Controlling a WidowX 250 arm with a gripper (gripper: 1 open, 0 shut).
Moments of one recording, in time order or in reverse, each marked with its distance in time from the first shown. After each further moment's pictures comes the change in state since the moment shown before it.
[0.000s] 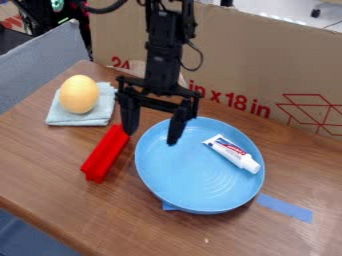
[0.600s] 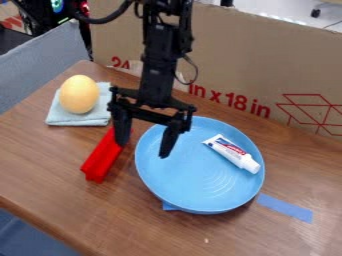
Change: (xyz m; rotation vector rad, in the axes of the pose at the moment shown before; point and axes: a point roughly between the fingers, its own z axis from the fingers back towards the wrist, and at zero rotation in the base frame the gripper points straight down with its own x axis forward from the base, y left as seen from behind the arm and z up) arm -0.012 0.011 0.001 0.050 -0.012 0.063
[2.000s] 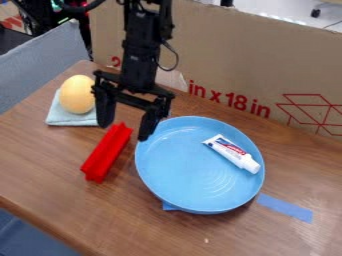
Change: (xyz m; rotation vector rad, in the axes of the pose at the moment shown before) arm 0.022 0.054 0.003 0.018 -0.009 -0.014
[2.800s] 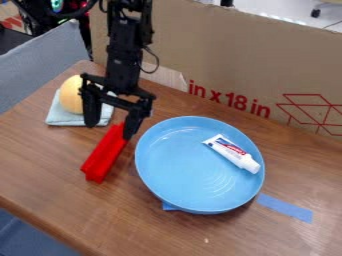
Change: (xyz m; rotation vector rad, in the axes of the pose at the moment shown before) arm 0.012 0.007 -0.030 0.006 0.037 -0.018
